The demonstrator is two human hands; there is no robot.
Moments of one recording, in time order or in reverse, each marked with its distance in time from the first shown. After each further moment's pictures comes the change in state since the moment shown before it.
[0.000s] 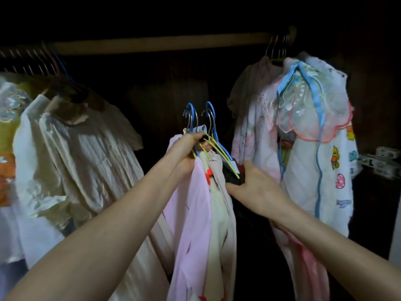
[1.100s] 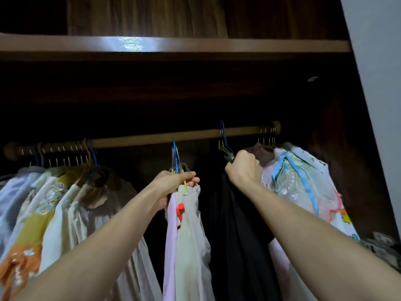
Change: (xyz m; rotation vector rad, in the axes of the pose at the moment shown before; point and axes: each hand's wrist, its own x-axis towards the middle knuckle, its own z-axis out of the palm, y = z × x) left_hand -0.035 0.116 0.010 0.418 -0.012 0.176; right_hand 0.139 -0.089 -0.093 0.028 0.534 0.043
